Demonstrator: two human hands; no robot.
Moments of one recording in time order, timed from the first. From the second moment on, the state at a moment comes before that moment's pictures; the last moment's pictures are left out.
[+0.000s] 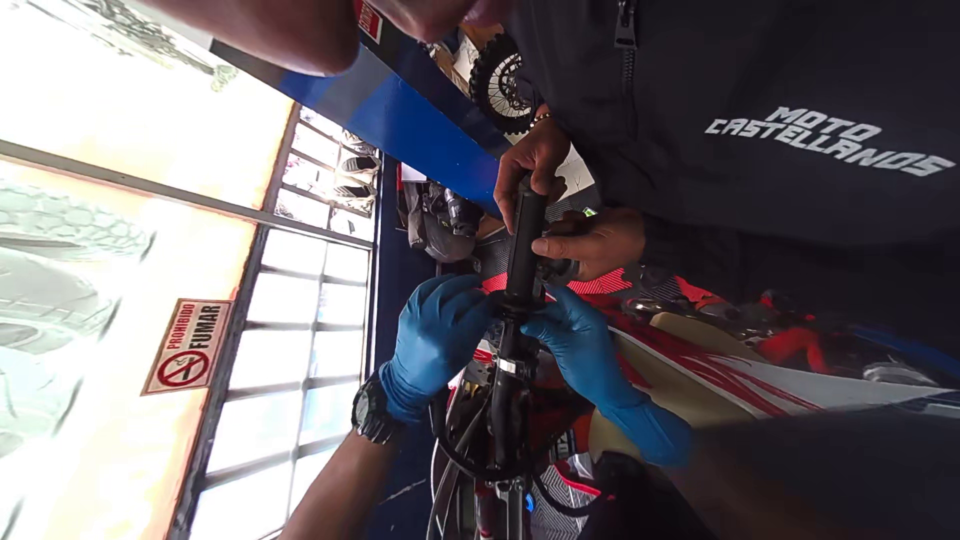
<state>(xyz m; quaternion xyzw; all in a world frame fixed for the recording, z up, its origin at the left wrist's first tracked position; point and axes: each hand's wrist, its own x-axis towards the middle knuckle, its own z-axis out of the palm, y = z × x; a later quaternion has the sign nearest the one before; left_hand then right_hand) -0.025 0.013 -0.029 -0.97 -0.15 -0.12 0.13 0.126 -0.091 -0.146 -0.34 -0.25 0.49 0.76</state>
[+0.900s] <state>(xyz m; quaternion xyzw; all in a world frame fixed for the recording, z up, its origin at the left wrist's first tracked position) -0.018 0.003 -0.022 -0.96 -0.16 -0.11 0.20 0.122 -0.083 -0.151 -0.34 -0.27 0.44 0.79</state>
